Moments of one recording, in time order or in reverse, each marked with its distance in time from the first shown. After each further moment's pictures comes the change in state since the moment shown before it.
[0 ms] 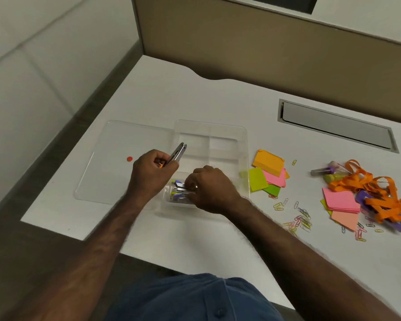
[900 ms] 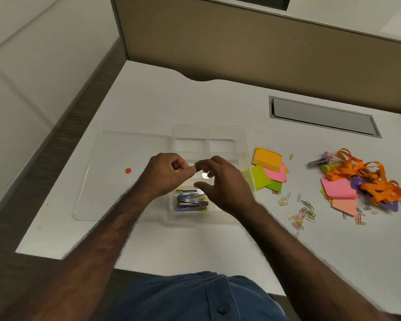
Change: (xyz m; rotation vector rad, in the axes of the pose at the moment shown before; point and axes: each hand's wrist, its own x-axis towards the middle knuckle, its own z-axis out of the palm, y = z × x) left_hand 0.032 0.013 -0.008 0.177 -0.397 0.205; right_hand 0.000 -0.006 -0.005 0.288 0.330 0.232
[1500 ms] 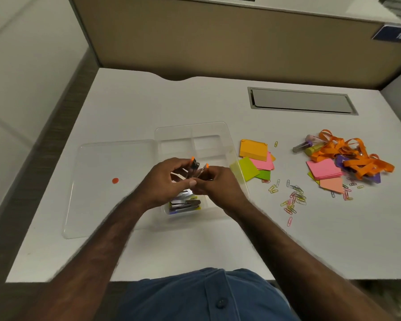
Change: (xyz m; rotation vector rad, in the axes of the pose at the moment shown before) left_hand -0.008 0.014 0.010 -0.207 -0.297 0.216; right_hand -0.014 0.006 0.008 0.811 0.041 0.489
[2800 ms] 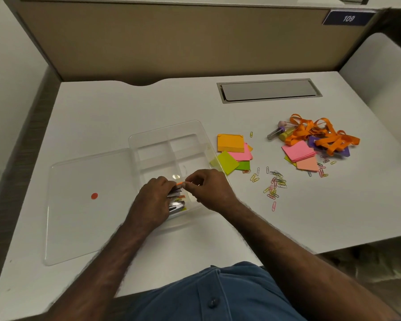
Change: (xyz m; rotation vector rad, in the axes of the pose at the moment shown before) left_hand -0.009 -0.028 0.038 0.694 -0.041 0.132; right_hand -0.012 0.015 -0.017 -0.476 0.191 -0.042
